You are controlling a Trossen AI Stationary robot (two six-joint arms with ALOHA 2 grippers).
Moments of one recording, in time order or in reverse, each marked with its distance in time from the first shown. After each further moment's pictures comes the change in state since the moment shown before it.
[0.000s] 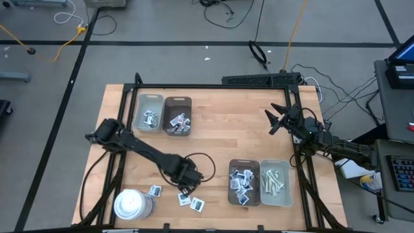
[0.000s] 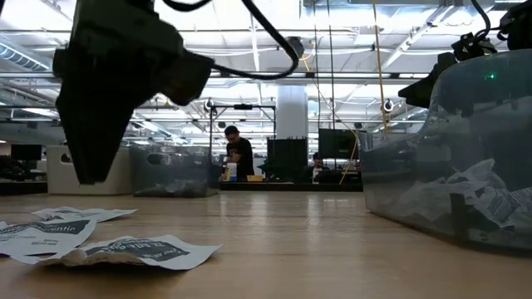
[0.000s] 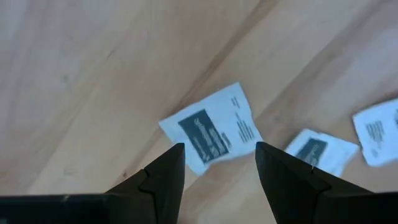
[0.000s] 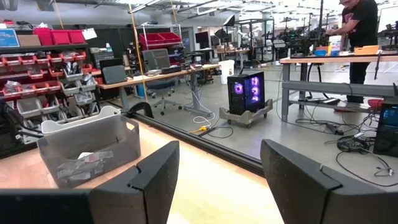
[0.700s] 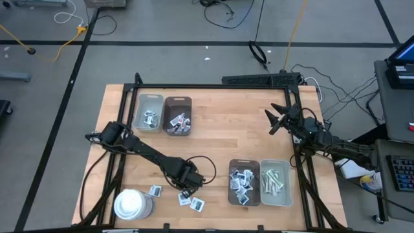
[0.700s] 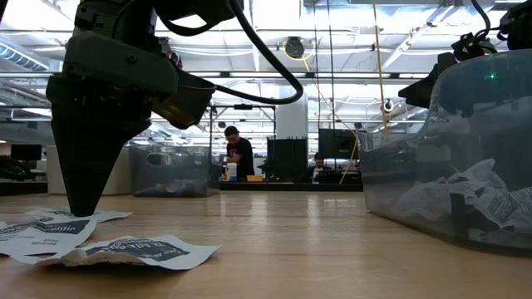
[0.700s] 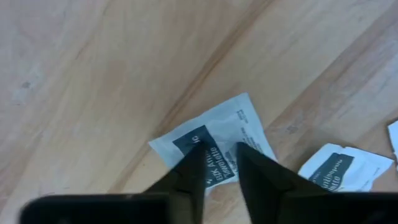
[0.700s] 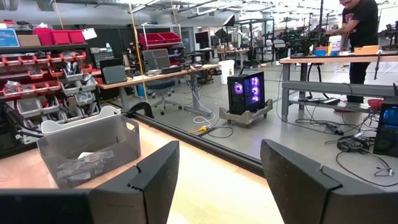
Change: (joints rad) left arm -0.011 0.079 -0.011 0.071 0.019 0.016; right arm 0.000 0.000 0.000 0.000 0.000 0.000
